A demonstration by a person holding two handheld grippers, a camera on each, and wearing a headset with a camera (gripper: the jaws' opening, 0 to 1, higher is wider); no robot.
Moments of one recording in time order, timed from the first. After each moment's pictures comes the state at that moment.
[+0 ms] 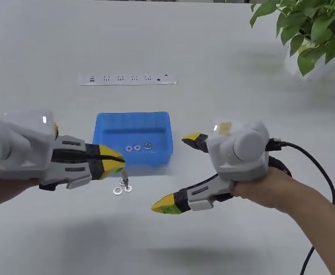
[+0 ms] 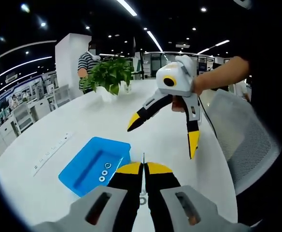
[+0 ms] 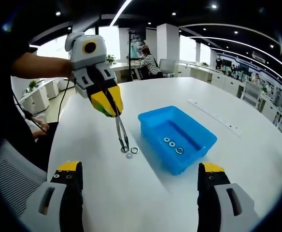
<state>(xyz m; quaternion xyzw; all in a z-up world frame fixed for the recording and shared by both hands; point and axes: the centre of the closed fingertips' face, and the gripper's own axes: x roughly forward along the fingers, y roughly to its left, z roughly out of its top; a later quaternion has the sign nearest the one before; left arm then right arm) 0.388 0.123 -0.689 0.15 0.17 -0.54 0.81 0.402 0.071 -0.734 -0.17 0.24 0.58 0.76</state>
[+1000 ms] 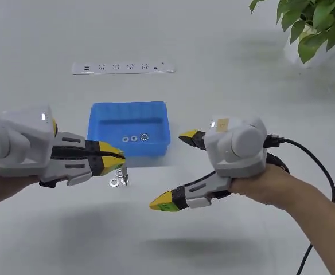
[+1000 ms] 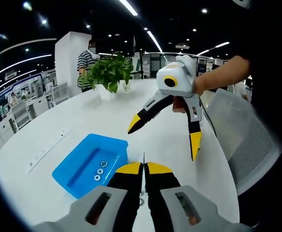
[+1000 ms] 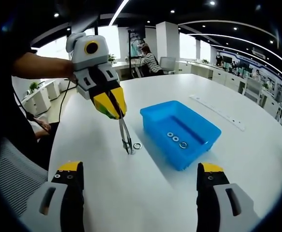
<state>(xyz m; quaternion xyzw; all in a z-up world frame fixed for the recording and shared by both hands) 0.388 0.117 -0.701 0.14 0.18 -0.54 0.81 0.396 0.070 -0.745 -0.16 0.25 0.58 0.76</state>
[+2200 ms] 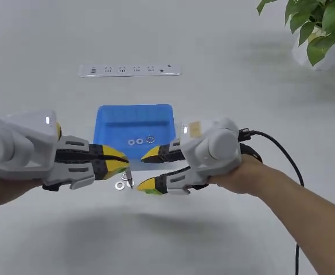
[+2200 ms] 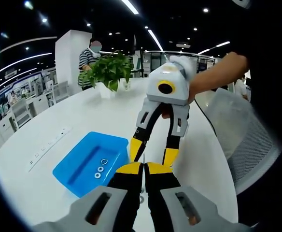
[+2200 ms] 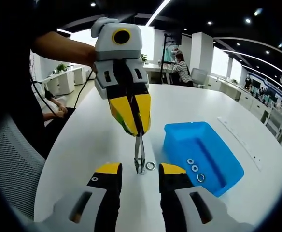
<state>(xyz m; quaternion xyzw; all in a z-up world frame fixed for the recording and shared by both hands) 0.388 0.120 -0.702 0.14 0.19 -0.54 0.81 0.388 0.124 -0.750 -0.22 0.18 0.68 0.67</state>
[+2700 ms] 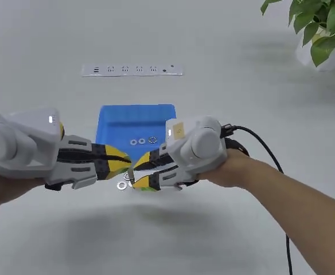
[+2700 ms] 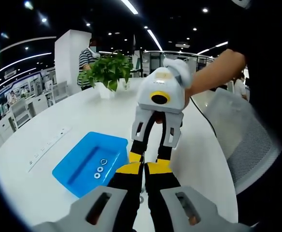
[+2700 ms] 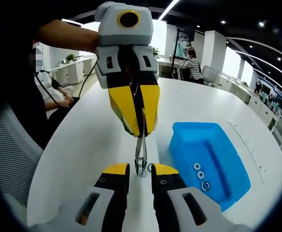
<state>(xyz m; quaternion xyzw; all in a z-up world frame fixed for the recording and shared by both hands) 0.388 0.119 -0.702 0.14 0.19 -0.55 0.80 0.386 0.138 -0.766 -0.26 0.18 0.71 0.63</state>
